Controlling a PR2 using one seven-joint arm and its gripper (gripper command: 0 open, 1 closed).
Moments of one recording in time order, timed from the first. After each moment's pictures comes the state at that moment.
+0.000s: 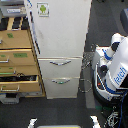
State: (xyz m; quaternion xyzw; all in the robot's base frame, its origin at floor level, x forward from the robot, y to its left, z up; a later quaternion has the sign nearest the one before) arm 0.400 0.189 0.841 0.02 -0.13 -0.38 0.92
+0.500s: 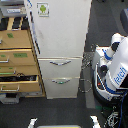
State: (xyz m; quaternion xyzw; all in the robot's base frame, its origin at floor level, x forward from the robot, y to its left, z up) arm 0.401 0.188 0.842 0.01 -0.12 -0.38 0.92
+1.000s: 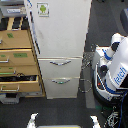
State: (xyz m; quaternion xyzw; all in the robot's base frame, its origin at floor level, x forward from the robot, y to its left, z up) arm 0.432 0.187 0.854 -0.06 -0.09 -0.37 0.92
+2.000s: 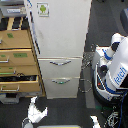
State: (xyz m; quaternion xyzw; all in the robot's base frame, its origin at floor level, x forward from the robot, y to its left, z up) arm 0.533 0.196 0.893 -0.04 -0.12 -0.30 0.95
